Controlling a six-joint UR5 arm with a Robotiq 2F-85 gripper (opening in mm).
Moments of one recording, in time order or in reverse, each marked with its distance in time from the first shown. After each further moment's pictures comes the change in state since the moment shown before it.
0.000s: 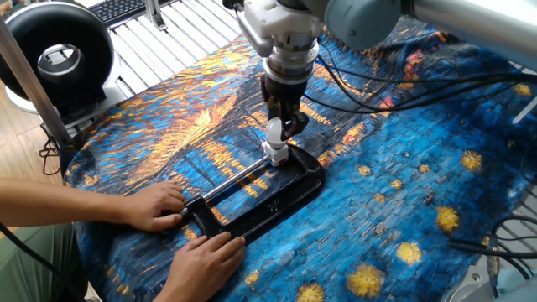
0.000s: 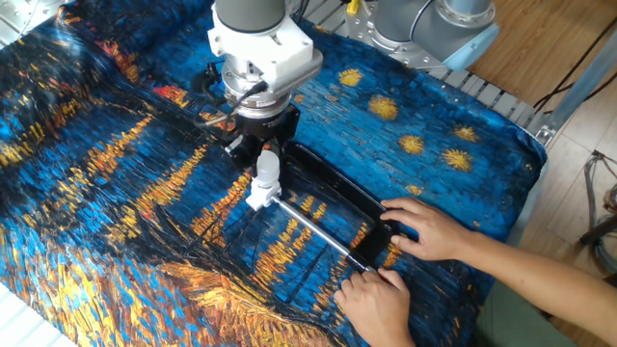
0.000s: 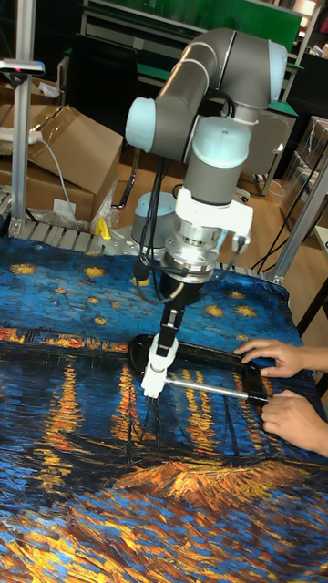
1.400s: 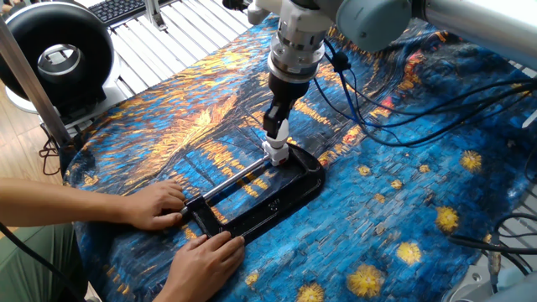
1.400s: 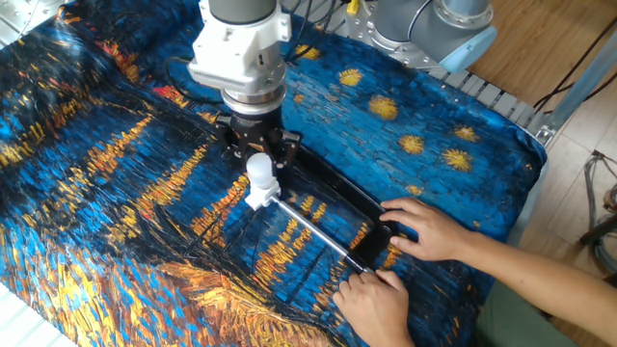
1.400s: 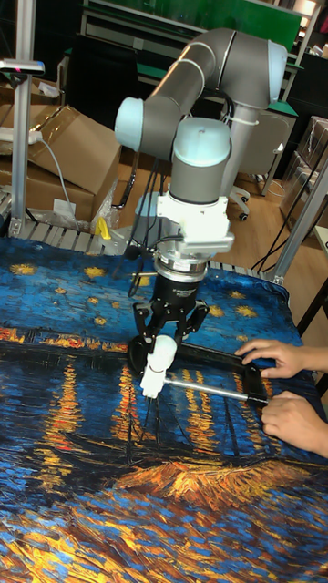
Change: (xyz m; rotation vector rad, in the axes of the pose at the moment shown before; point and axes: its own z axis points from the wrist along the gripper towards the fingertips) arm -0.009 0.005 0.002 -0.075 -0.065 1.045
